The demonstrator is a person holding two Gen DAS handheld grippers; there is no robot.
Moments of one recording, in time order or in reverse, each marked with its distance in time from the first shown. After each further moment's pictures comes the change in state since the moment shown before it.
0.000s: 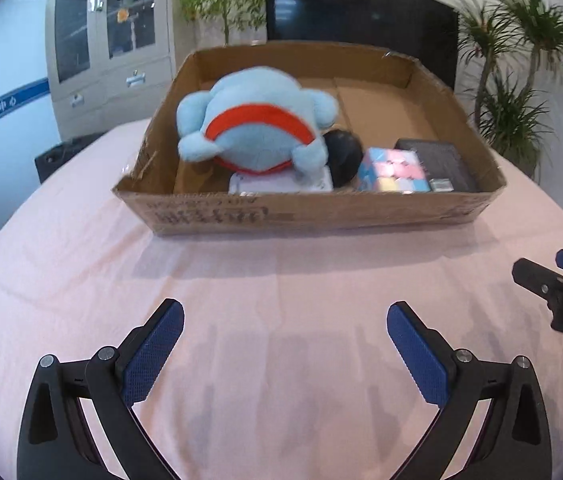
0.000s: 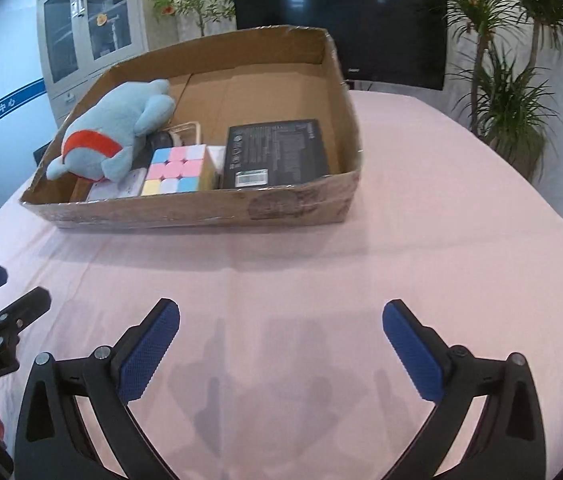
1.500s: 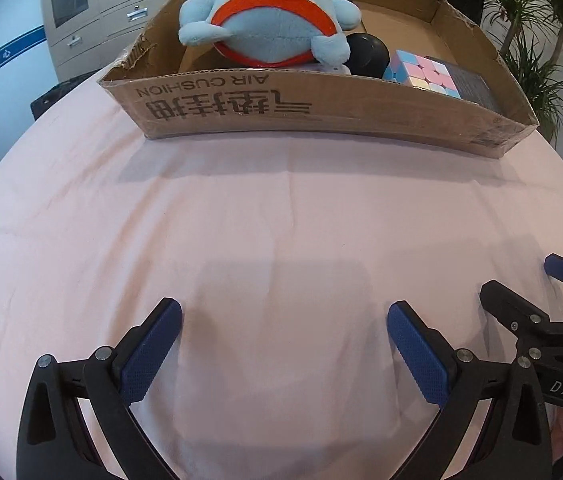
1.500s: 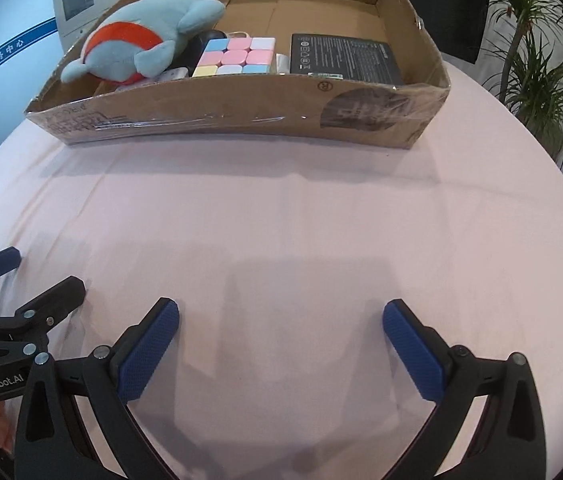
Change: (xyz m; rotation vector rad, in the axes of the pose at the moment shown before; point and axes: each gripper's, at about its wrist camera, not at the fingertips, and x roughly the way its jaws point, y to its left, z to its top) left arm 0.045 0.012 -0.036 -0.046 0.266 0.017; right arm 0.037 0.057 -0.039 -0.108 0.211 0.013
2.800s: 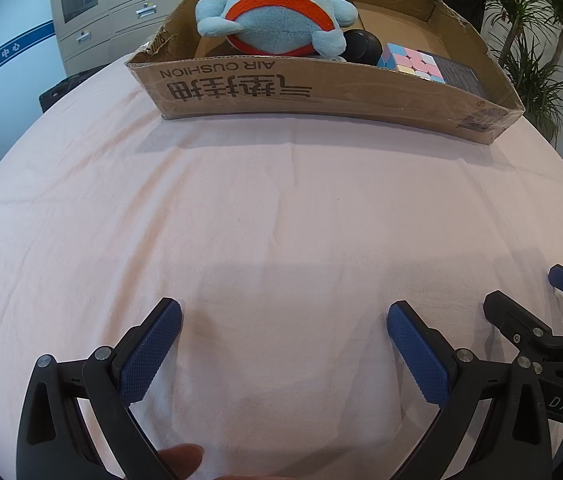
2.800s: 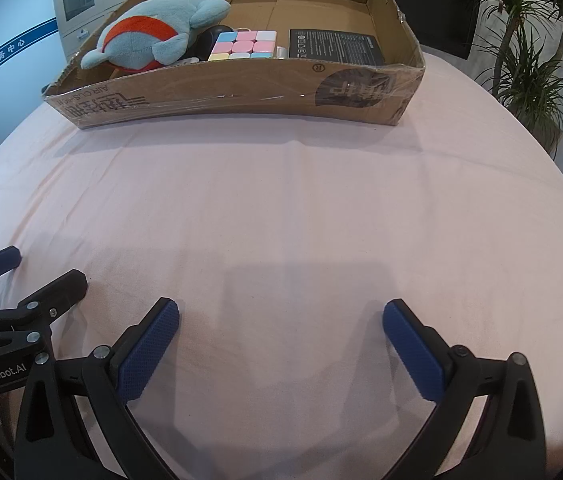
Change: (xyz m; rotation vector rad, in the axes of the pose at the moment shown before) left arm -0.023 0.001 -0.035 -0.017 -0.001 0.012; right arm -0.025 0.005 -0.034 0.010 0.001 -0.008
